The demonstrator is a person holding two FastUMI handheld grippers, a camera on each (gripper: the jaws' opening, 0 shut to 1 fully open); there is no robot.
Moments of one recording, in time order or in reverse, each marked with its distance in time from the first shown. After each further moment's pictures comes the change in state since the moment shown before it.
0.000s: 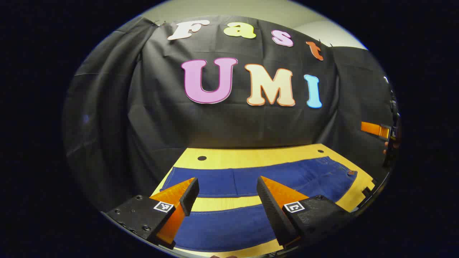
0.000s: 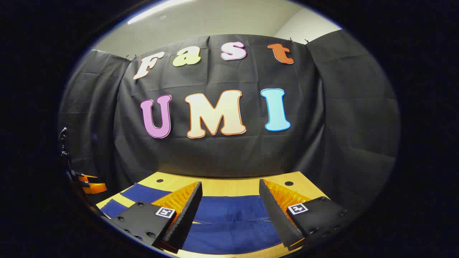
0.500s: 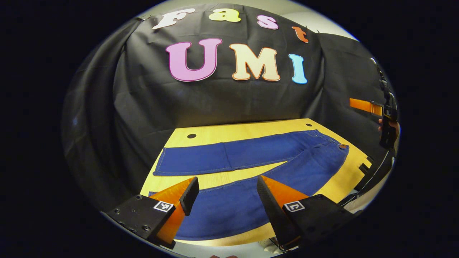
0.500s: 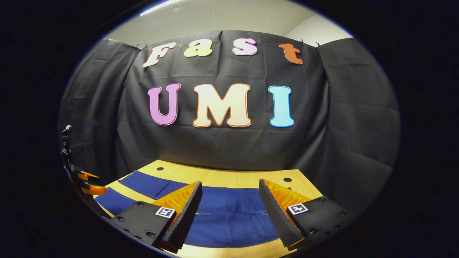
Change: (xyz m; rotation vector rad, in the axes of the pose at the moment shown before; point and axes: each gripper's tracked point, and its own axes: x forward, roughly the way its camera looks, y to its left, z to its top) left arm -0.022 0.000 -0.059 0.011 0.139 -0.069; right arm -0.023 0.026 -0.025 -0.083 0.052 0.009
